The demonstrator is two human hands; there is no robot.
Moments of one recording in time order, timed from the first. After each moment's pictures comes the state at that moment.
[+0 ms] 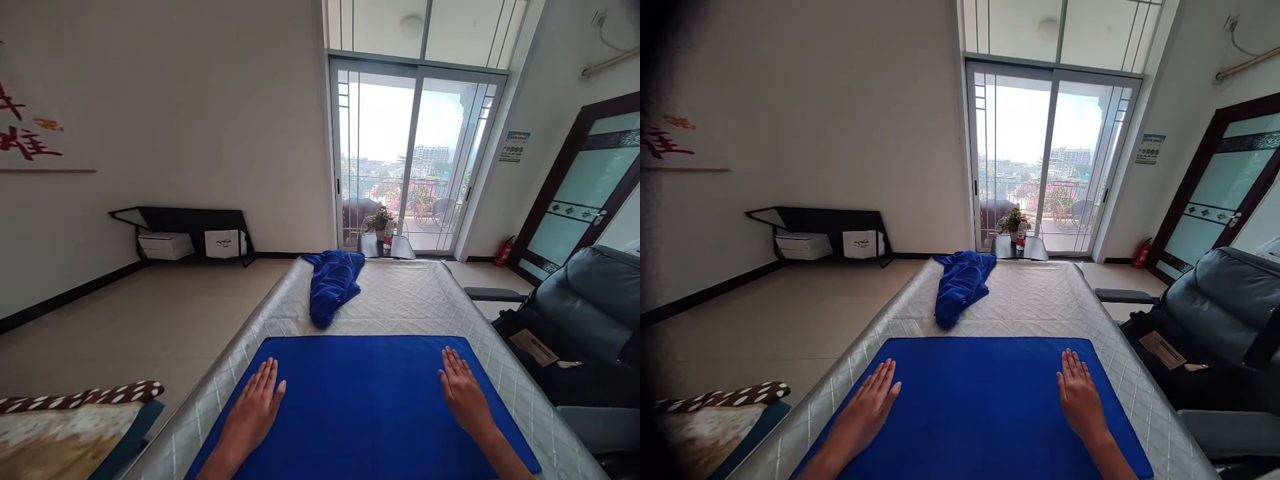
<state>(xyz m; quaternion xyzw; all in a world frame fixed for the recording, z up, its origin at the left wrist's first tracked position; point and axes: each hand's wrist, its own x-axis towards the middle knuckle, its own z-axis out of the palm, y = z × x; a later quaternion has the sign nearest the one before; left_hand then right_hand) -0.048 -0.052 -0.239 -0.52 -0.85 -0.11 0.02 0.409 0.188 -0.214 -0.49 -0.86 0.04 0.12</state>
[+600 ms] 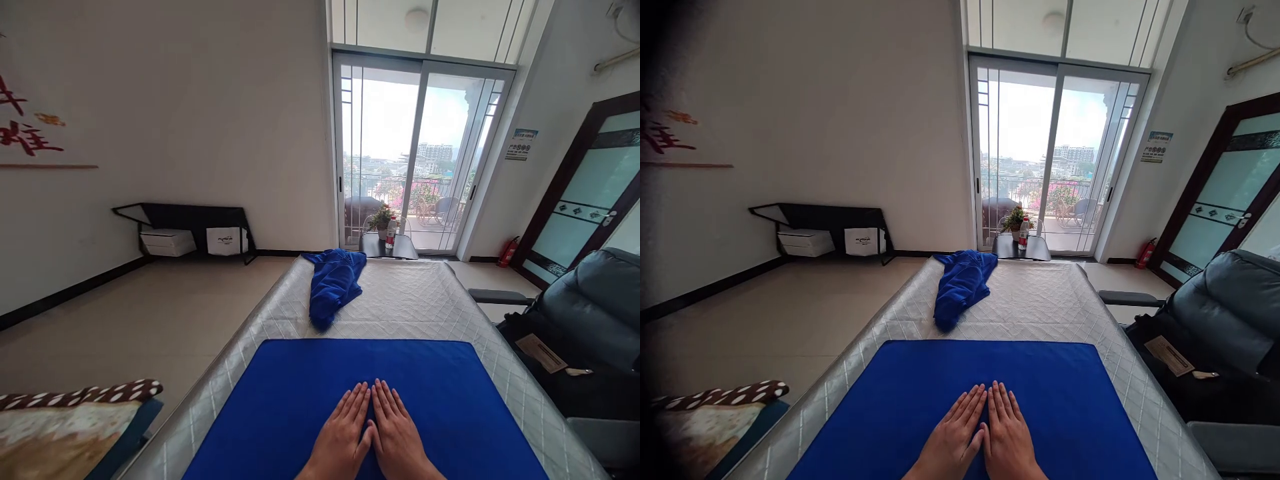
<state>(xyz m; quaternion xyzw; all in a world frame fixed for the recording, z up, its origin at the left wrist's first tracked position) 0.121 0.005 -0.233 -0.75 -0.64 -0.13 0.05 0.288 0.089 -0.216 -0.30 -0.94 0.14 0.04</state>
